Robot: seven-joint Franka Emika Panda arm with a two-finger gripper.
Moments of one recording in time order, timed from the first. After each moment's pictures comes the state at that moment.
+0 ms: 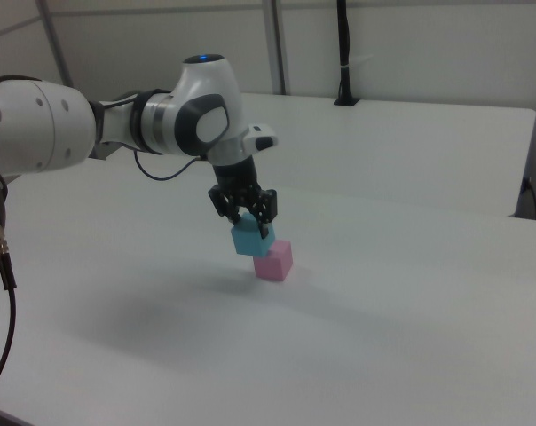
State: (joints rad) arm -0.13 0.38 0.04 -1.58 -0.12 2.02 -0.09
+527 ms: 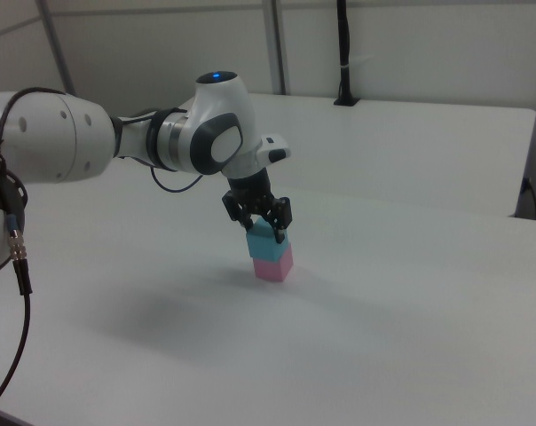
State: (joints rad) arm -0.15 0.44 0.04 -1.59 -0.11 2.15 -0.09
